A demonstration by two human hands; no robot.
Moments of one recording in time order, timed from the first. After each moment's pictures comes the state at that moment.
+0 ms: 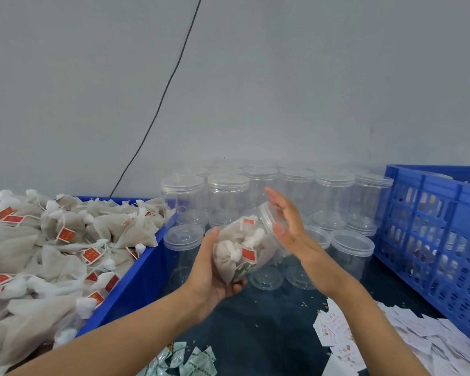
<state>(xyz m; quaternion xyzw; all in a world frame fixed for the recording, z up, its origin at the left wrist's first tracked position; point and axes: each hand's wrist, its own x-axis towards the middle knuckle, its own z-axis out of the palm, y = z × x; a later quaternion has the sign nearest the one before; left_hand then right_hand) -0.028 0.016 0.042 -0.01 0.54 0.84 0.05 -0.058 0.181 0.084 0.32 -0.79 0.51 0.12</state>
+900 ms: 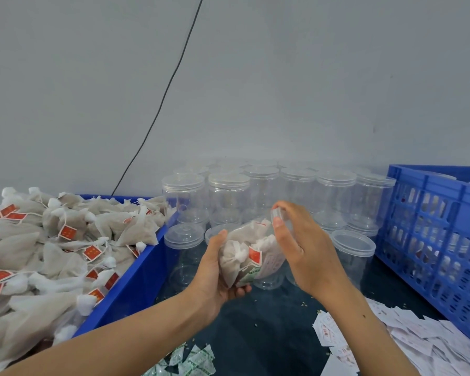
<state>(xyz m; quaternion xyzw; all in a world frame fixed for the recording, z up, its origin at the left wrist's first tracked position) -0.026 0.027 0.042 -0.06 0.56 0.83 0.04 -0.044 0.186 0.076 0.25 -0.85 0.36 0.31</state>
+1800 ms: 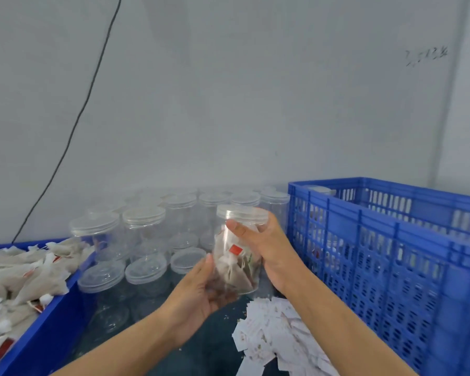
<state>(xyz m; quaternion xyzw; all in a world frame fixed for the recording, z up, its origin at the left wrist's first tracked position) -0.006 0.113 0.081 0.12 0.59 0.79 0.15 -0.005 0.259 0.143 0.08 -0.65 0.75 0.09</state>
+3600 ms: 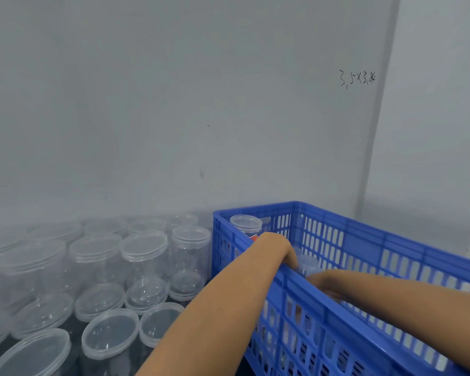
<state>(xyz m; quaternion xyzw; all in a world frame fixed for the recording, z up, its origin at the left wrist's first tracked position) -0.186 0.478 0.203 0.32 0.91 -0.13 0.22 -0.122 0.556 0.152 -0.22 -0.86 0.34 -0.30</state>
